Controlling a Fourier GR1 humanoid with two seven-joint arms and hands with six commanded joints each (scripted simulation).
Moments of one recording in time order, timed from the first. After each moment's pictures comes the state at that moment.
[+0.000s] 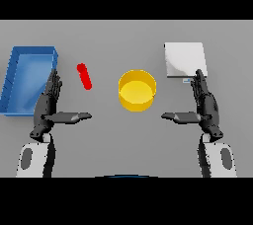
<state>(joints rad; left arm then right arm) 0.00 0.00 0.00 -1.57 0.00 0.00 0.00 0.00 0.00 0.00 -1.57 0.00 0.00 0.00</state>
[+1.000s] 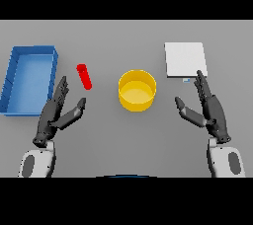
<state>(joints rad) 0.07 0.04 -0.11 -1.67 -0.13 -0.02 0.07 0.05 -0.10 0.05 -1.65 0.08 0.05 -0.07</state>
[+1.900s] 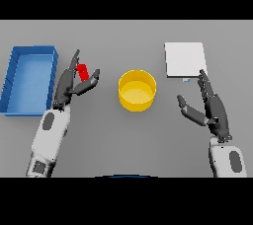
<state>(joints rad) -0.39 0.02 0.01 -1.09 -0.20 0.10 -0.06 0.04 -0.11 0.04 -1.63 0.11 0.03 -0.07</state>
